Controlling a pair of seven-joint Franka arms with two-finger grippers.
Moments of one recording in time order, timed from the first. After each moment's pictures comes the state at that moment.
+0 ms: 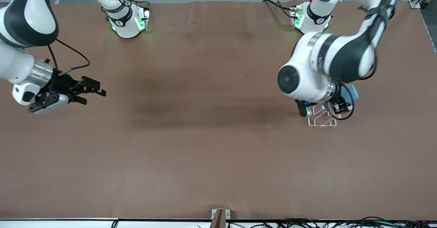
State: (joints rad) left arm -0.07 0.52 -0.57 -1.46 0.95 1.20 0.80; right arm -0.10 0.03 0.10 -1.88 0.33 1.91 -0.31
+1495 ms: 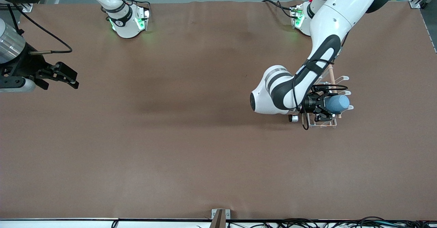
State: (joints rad) left arm -0.14 0.75 -0.55 -1.60 1.26 1.06 0.73; right arm -0.01 0.04 0.11 -1.53 0.02 1.63 0.15
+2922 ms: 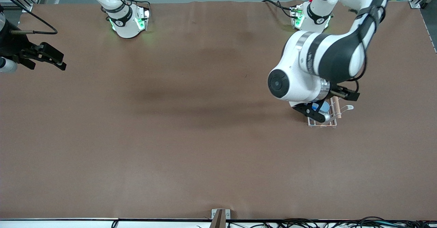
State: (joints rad) left arm -0.12 0.55 -0.57 -1.24 0.79 1.03 -0.10; right arm -0.05 -0.02 0.11 -1.51 0.01 1.49 0.12
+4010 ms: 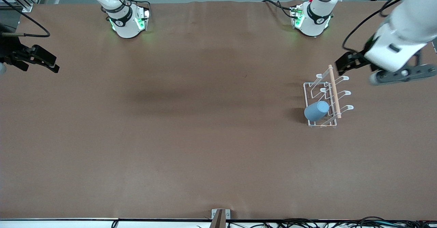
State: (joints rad) left arm 0.00 0.11 -0.24 -1.33 0.05 1.38 -0.32; right arm -0.08 -0.02 0.10 -1.51 0.01 1.51 0.11
